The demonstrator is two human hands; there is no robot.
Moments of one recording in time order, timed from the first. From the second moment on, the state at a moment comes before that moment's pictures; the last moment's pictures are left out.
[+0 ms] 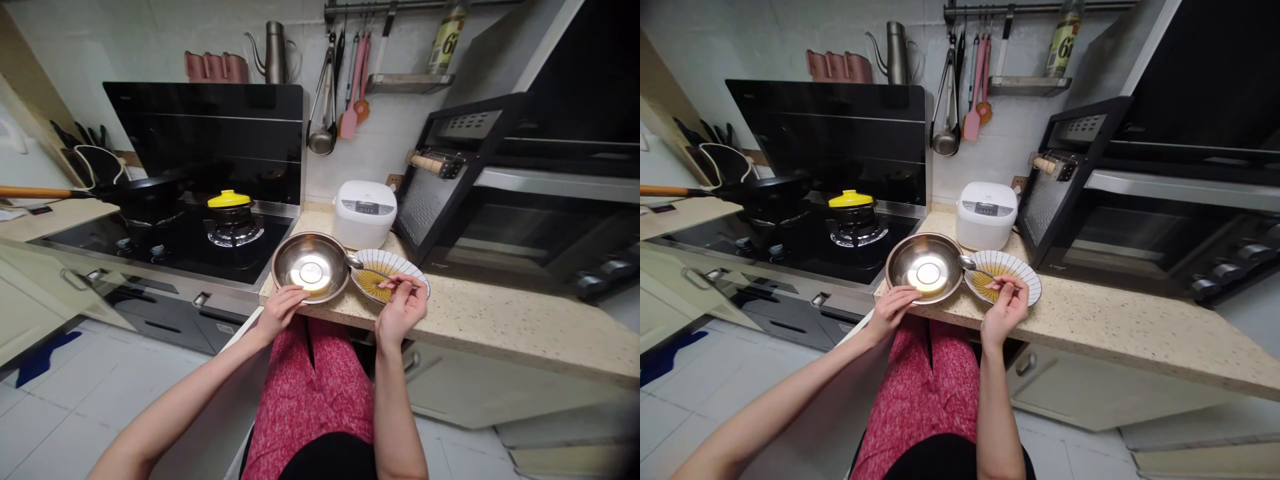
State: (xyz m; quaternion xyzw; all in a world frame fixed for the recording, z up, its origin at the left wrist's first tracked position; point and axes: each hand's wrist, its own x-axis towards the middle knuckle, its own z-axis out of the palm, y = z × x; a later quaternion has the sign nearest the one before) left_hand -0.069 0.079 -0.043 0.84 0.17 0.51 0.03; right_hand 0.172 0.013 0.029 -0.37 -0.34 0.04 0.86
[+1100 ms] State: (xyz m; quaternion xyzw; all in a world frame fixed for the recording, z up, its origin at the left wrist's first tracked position) left_hand -0.069 0.078 -0.043 0.84 0.18 0.51 0.02; right_hand 0.183 -0.009 0.007 -0.46 -0.42 -0.13 0.77
